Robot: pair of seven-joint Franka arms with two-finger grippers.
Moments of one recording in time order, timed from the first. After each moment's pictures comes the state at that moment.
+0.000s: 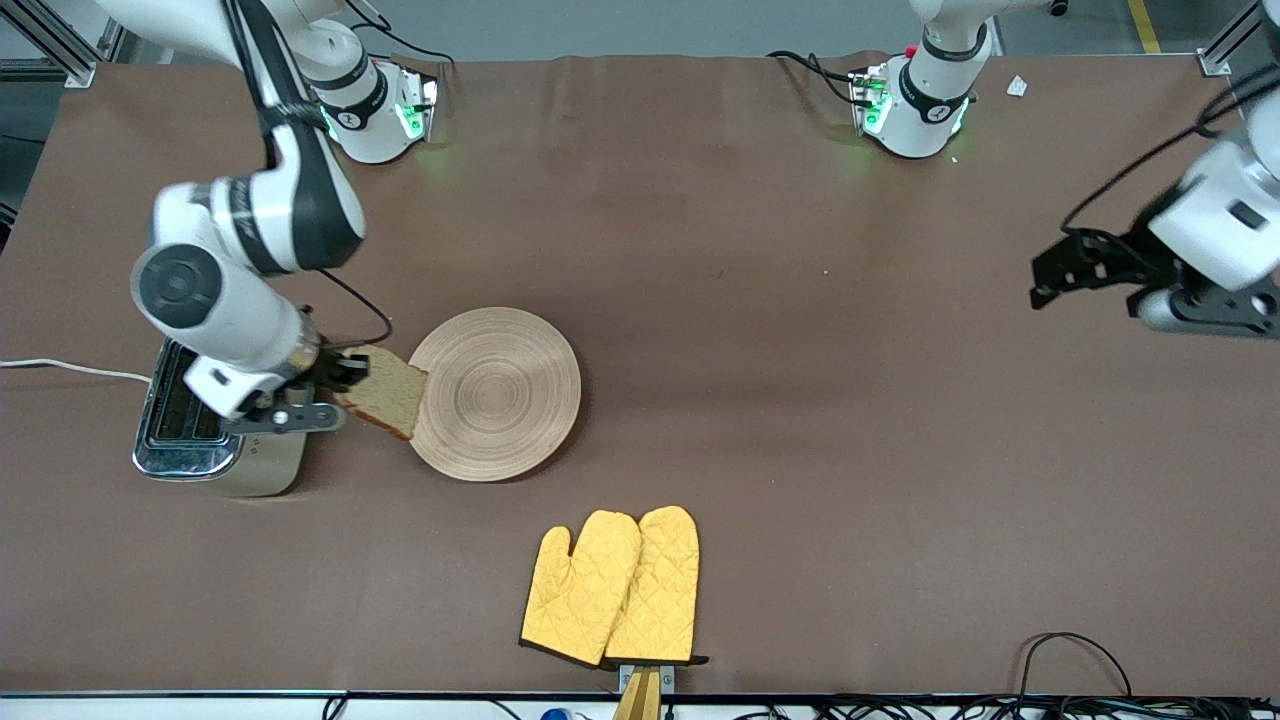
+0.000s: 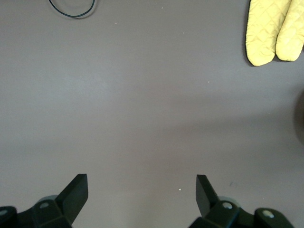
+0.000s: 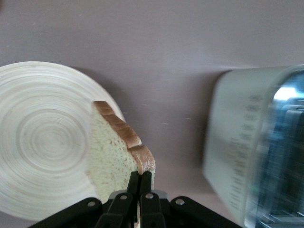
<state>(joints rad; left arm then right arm) 0.14 0.15 -0.39 -1.32 0.04 1.51 -0.15 0.46 0.26 -0.28 -1.73 -0.05 1.89 0.12</state>
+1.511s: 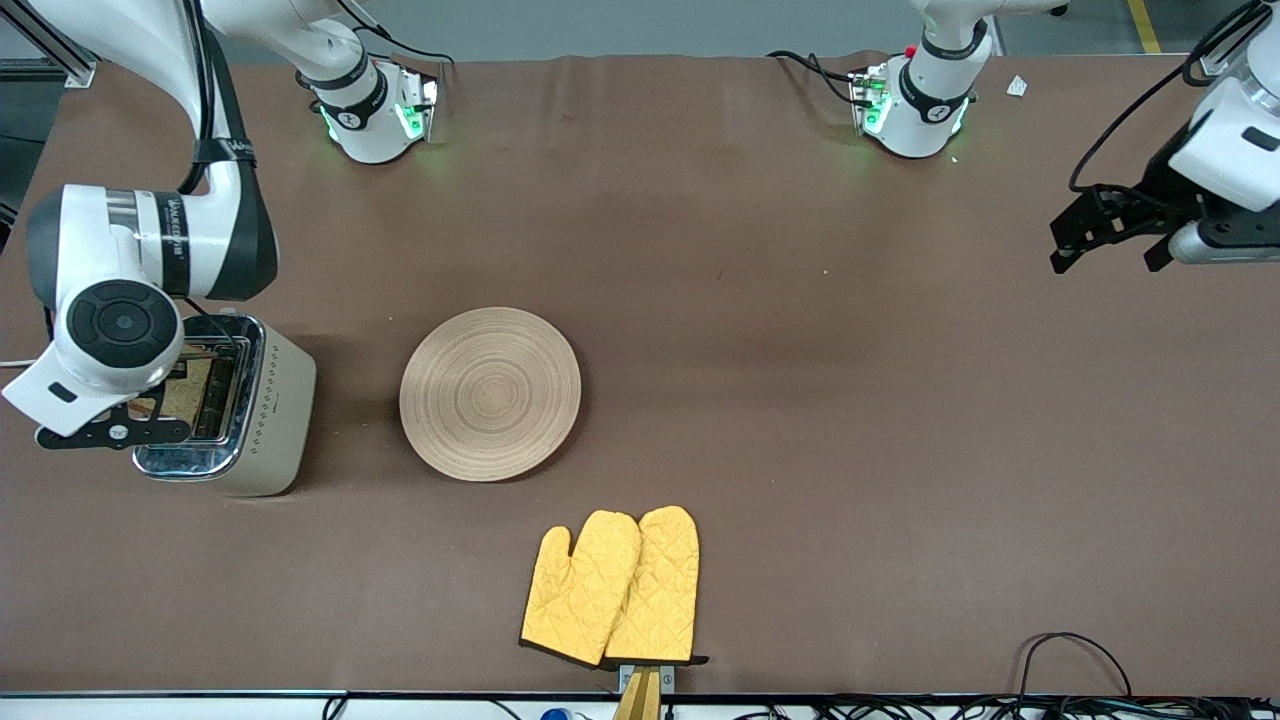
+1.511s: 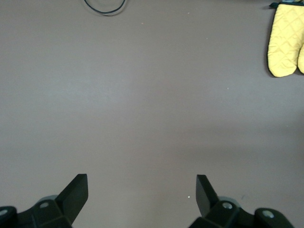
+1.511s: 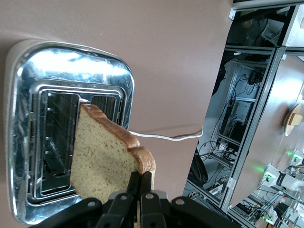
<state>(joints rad) 0.06 -0.06 -0.18 -1.62 0.00 1.68 -0.13 0.40 0.33 -0.34 -1.62 -0.60 1.71 0.06</state>
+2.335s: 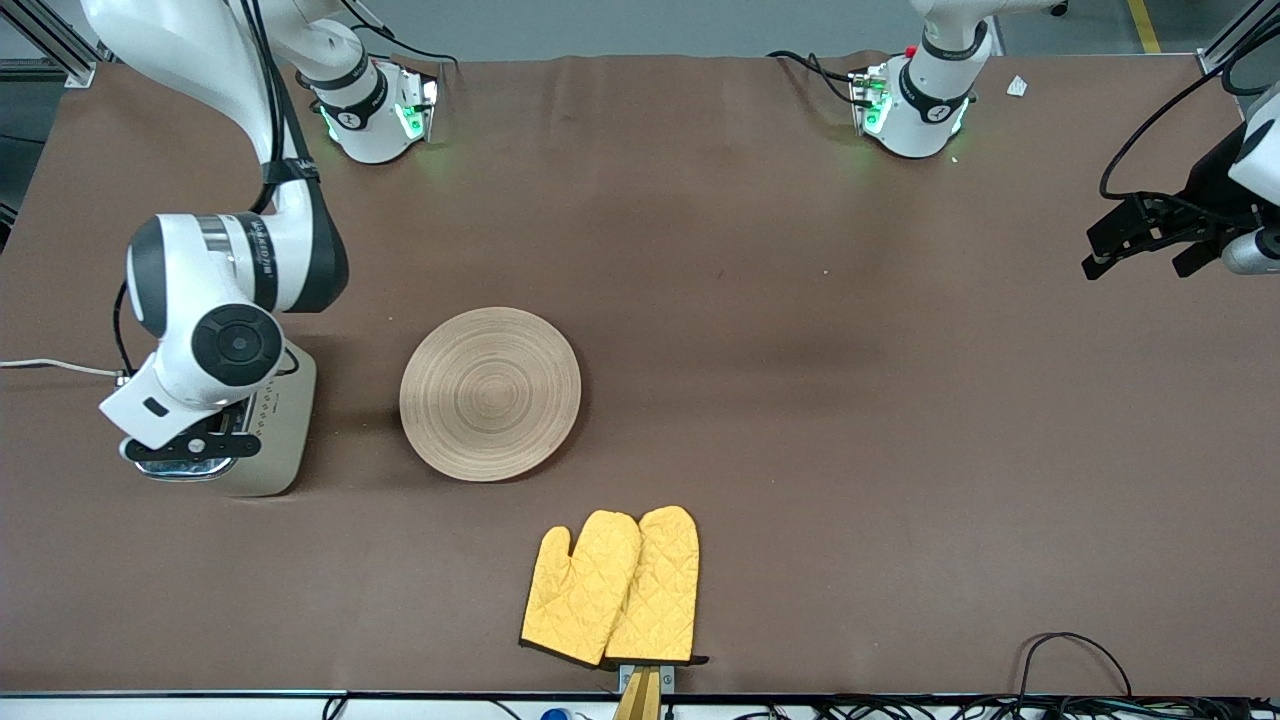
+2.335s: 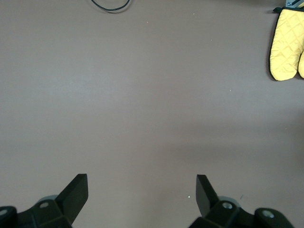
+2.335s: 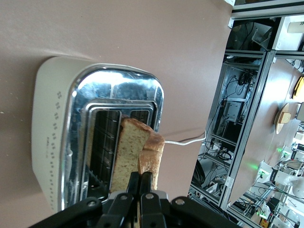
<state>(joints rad) 0.11 -0.06 -0.18 -1.62 -0.05 1.67 -0.10 0.48 0.42 -0.33 -1.59 -0.61 1.70 0.19</state>
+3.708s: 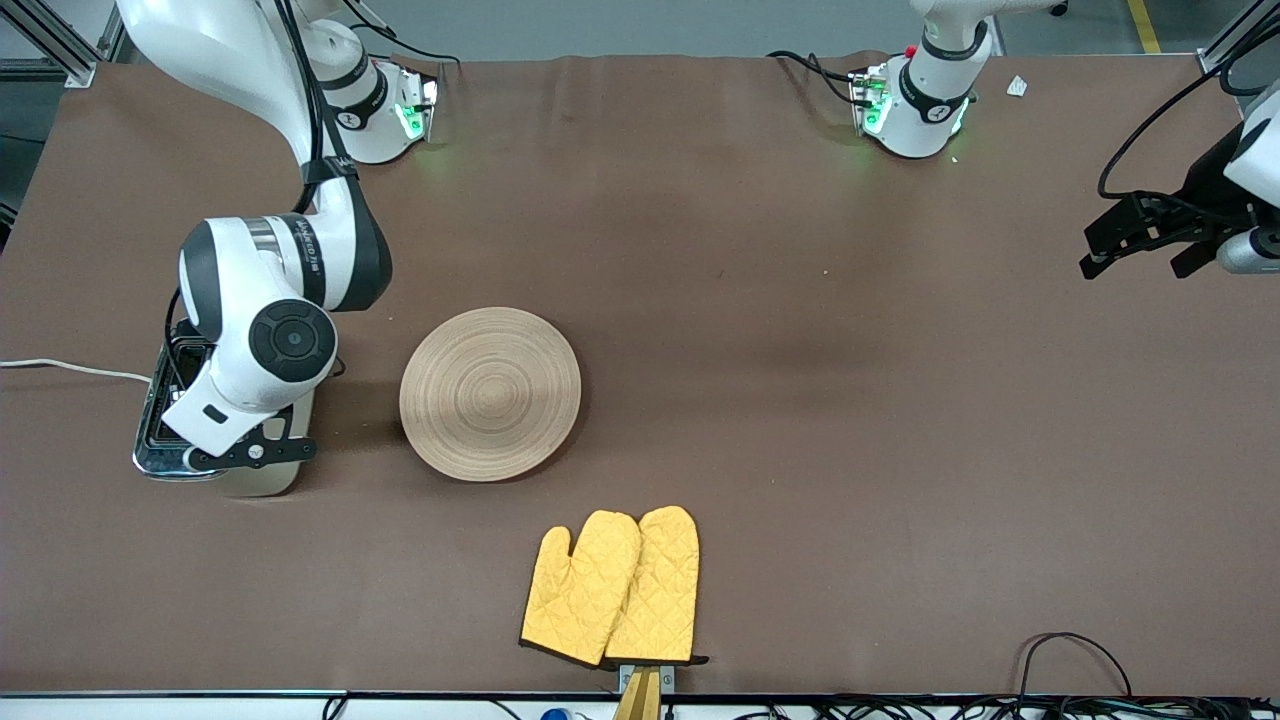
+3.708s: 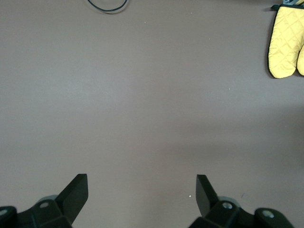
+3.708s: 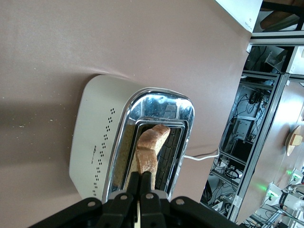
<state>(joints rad) 0.11 -0.05 -0.18 -1.62 -0.05 1.67 -0.08 0.52 0.45 -0.31 -1.54 -0.56 1.71 0.15</state>
